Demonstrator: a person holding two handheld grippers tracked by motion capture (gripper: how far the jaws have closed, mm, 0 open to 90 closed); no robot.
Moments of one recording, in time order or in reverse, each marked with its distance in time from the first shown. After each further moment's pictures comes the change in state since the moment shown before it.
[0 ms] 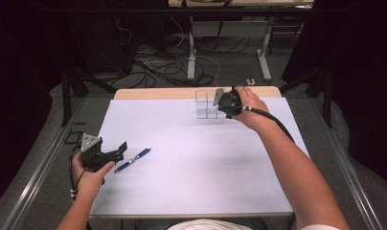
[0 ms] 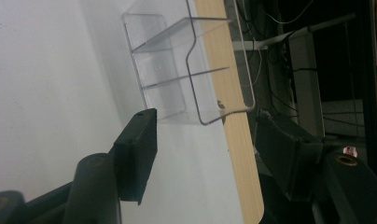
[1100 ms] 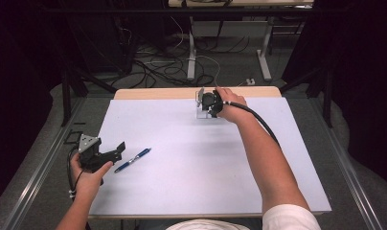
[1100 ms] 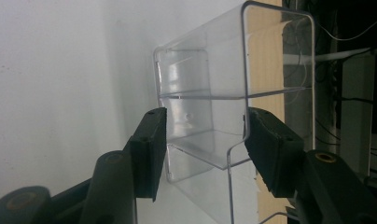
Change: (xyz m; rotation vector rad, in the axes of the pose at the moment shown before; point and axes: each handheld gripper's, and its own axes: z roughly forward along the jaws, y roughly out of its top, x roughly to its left) left arm 0.005 -0.002 -0.002 0.005 0.000 -0.016; right arm -0.001 0.038 0.064 0.016 0.181 -0.109
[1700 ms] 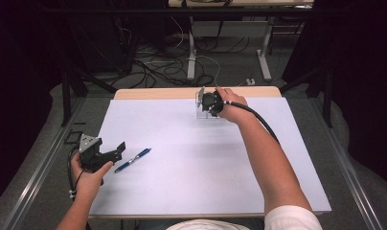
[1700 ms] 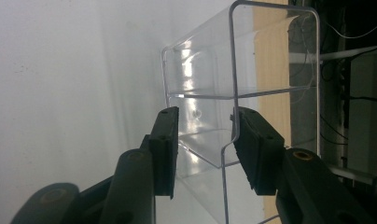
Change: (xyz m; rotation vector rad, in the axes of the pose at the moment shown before) left arm -0.001 0.000 0.000 0.003 0.002 -0.002; right arm 0.002 0.000 -0.006 0.000 0.016 0.021
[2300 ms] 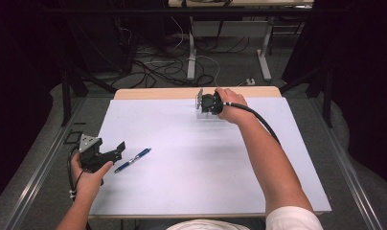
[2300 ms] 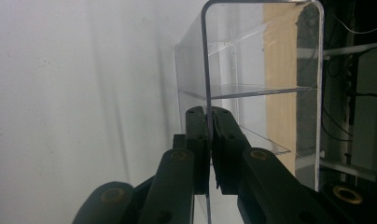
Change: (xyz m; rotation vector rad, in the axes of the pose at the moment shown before) left arm 0.000 0.000 0.000 0.010 0.009 0.008; right arm 0.007 0.004 -0.006 0.026 0.019 -0.007
